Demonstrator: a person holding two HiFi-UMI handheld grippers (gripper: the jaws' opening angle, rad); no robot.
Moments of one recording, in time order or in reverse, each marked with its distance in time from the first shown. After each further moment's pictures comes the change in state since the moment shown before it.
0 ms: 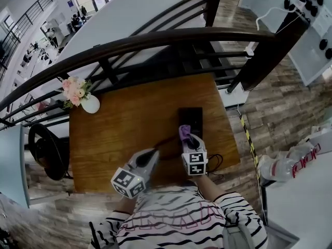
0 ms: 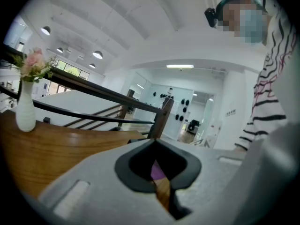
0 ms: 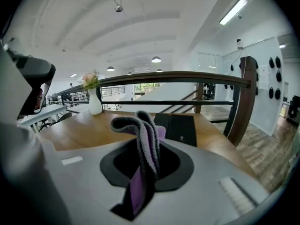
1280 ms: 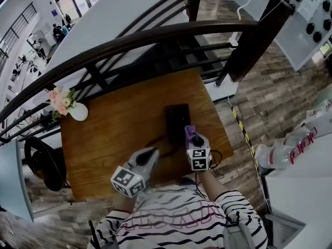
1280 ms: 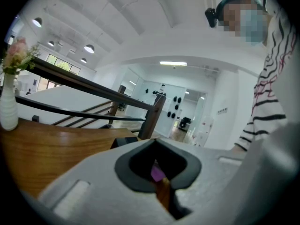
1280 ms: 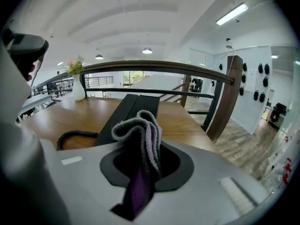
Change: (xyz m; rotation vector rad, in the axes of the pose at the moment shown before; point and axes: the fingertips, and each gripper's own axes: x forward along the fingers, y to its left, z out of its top) left arm 0.040 -0.030 -0.008 0.011 0.040 -0.106; right arm -0.020 -0.082 -0.056 0.013 0.119 -0.154
